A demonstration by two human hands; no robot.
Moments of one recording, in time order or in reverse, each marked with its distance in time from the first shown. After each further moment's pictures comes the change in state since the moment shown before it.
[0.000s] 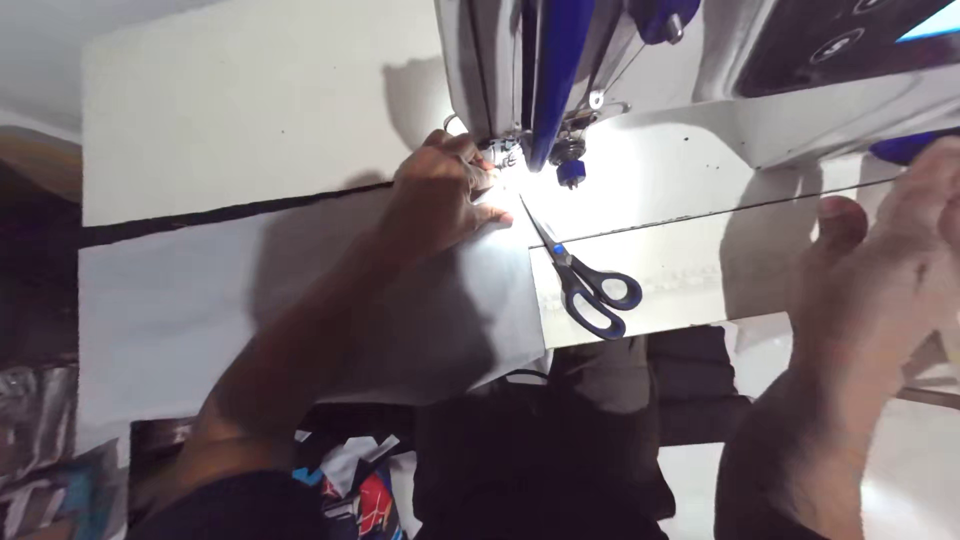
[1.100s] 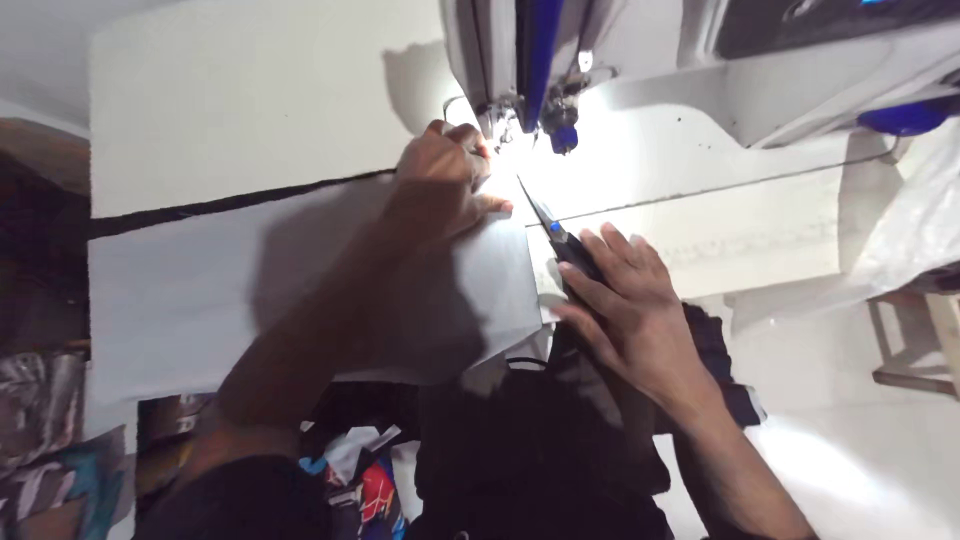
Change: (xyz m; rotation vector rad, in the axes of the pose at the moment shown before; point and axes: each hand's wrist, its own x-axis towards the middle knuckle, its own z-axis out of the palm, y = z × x) left_hand -0.005 0.001 0.003 0.035 -0.126 -0.008; right_hand -0.093 -0.092 0.016 0.507 -0.295 -0.572
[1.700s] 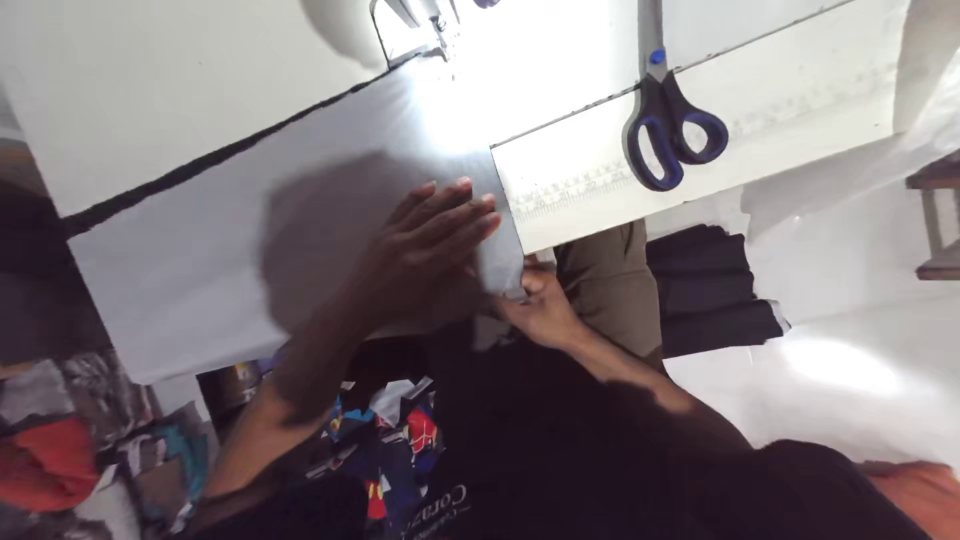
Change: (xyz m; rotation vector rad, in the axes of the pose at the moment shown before) left_hand -0.117 0.041 0.036 -0.214 0.006 0.394; right_hand -0.059 -0.054 0.111 1.204 0.064 0.305
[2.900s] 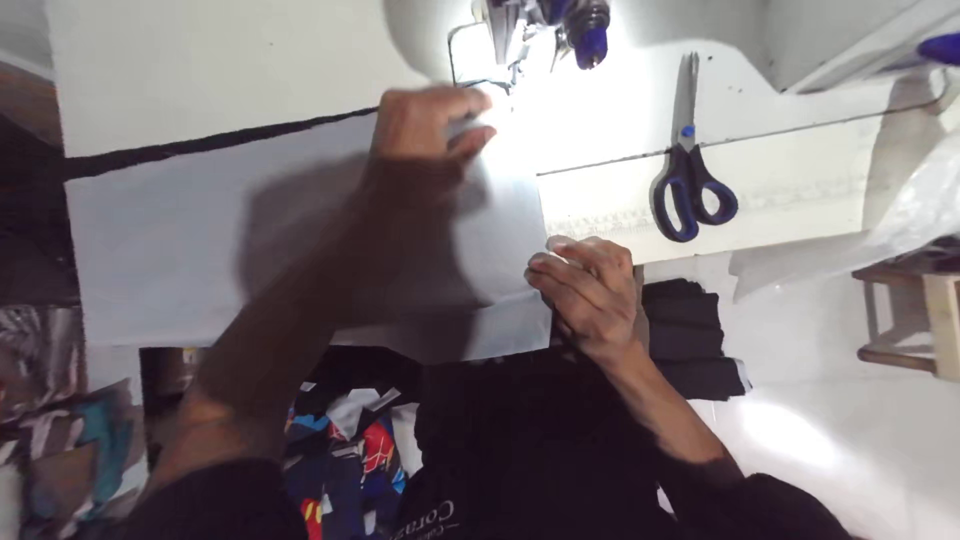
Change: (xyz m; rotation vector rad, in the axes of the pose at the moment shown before) left_hand 0.058 -0.057 -0.040 0.035 0.314 -0.394; right_hand 0.032 -0.040 -0.041 -1.016 0.030 -0.746
